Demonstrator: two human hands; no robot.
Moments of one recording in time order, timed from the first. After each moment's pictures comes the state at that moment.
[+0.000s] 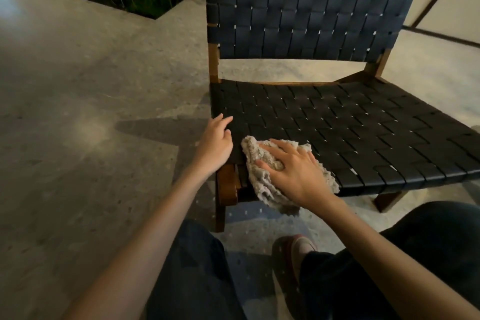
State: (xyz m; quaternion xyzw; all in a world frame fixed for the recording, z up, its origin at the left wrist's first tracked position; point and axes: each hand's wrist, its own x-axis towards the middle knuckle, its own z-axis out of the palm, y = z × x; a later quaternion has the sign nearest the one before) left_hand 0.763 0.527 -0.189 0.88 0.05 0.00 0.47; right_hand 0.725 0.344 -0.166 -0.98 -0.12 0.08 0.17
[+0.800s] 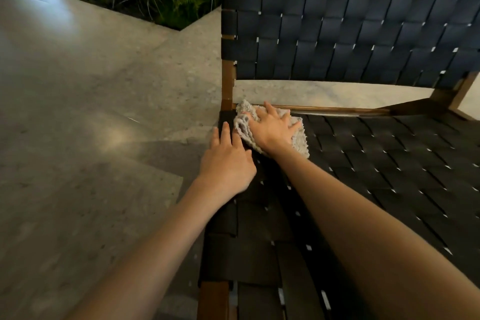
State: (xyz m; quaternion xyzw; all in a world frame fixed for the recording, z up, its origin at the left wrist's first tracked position) left_hand 0.881 0.527 -0.221 0.98 0.09 -0.07 0.18; right_hand 0.998 0.440 -0.260 -0.98 -0.06 0.06 0.20
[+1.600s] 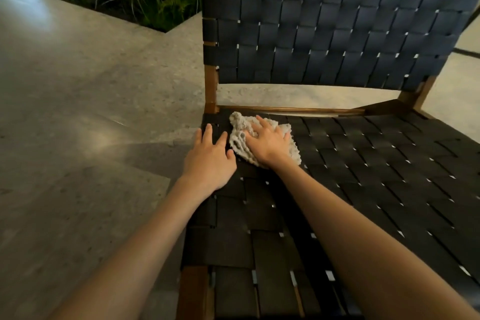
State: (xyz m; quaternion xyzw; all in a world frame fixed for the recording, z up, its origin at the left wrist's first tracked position) left_hand 0.882 0.527 -0.222 0.98 0.09 -0.07 0.19; right_hand 0.972 0.394 -0.255 -0.97 -0.10 0.08 0.21
